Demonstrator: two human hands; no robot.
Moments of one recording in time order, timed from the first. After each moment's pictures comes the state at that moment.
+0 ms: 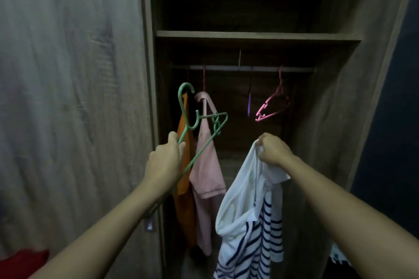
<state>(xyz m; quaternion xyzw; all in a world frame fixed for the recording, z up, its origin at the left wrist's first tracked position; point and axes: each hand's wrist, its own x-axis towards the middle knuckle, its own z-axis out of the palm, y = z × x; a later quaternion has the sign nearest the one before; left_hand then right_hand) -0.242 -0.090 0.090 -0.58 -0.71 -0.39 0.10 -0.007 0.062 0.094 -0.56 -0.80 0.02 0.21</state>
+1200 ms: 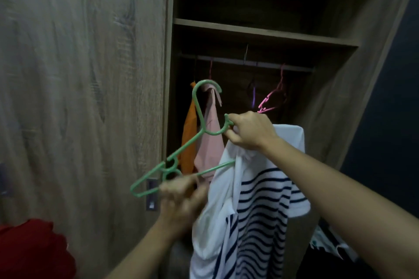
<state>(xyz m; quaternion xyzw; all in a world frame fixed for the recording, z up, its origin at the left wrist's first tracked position) -0.231 -0.150 -0.041 -0.65 -0.43 -0.49 0.41 -0.071 -0.056 0.140 -0.34 -0.87 -0.22 0.27</state>
